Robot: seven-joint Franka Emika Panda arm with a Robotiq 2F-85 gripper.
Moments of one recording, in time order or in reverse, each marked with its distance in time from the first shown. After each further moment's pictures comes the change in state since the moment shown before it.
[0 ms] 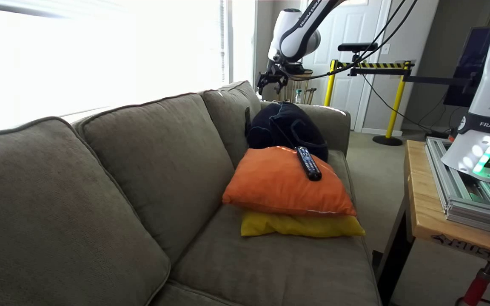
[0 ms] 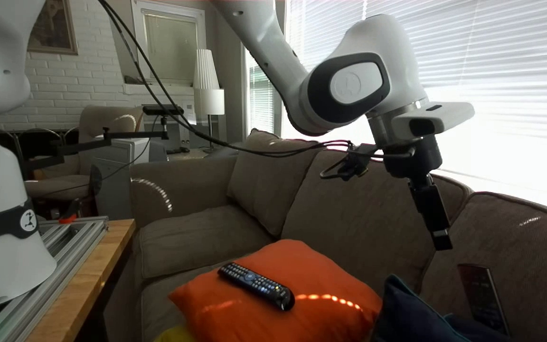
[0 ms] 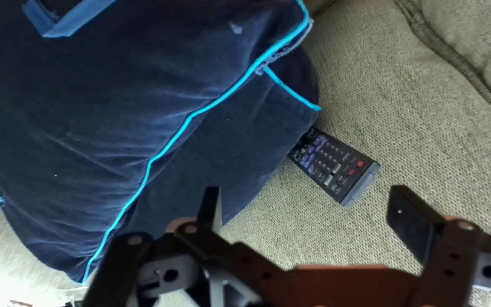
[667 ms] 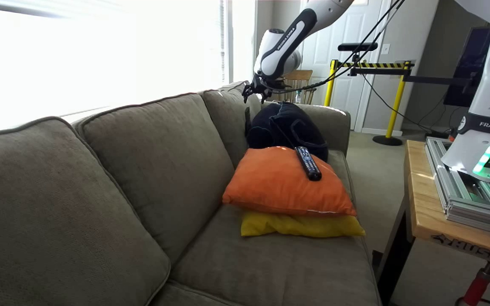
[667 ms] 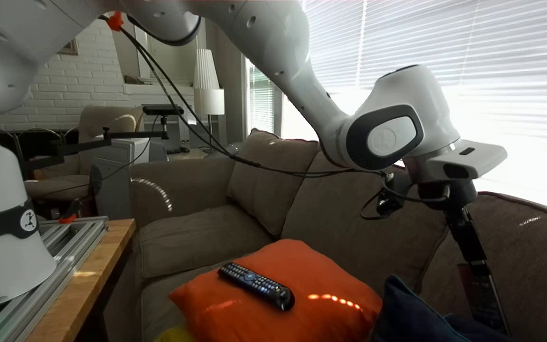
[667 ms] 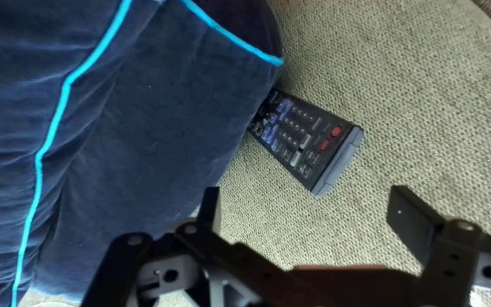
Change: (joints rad) arm -0.003 0.309 -0.010 0.350 0.157 0.034 0.002
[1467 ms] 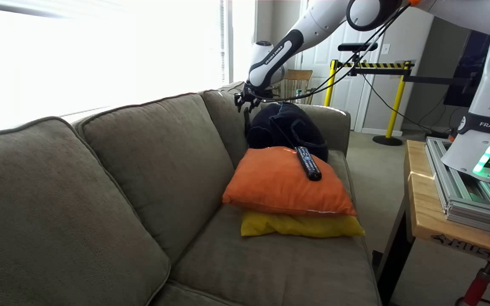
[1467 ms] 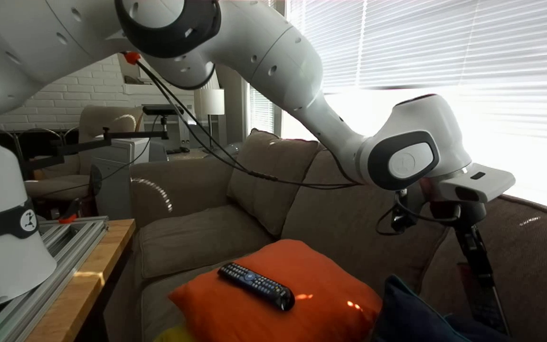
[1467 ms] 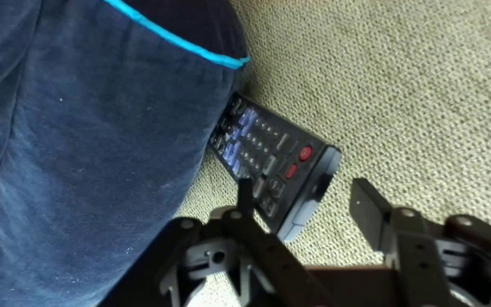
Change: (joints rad) arm -0.006 0.230 -0.011 0.328 0.042 -0.119 0.050
